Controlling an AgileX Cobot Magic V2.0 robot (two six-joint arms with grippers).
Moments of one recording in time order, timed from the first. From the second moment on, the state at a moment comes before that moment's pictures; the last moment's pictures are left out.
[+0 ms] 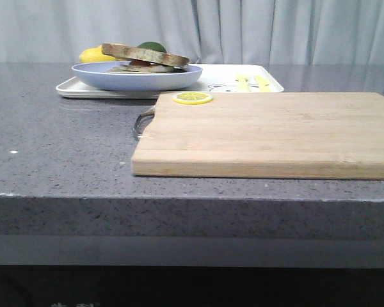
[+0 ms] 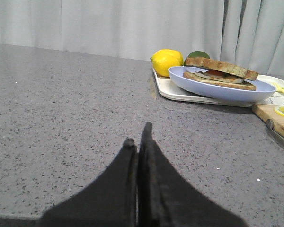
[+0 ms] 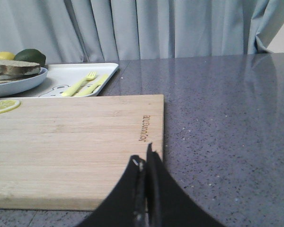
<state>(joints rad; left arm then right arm) -0.09 0.00 0.01 -0.10 0.10 -0.02 0.04 -0.01 0.03 0.05 0.05 0.07</state>
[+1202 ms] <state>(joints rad) -0.09 0.00 0.01 -0.10 0.10 -0.02 0.00 -0.01 0.03 0.06 0.05 0.05</state>
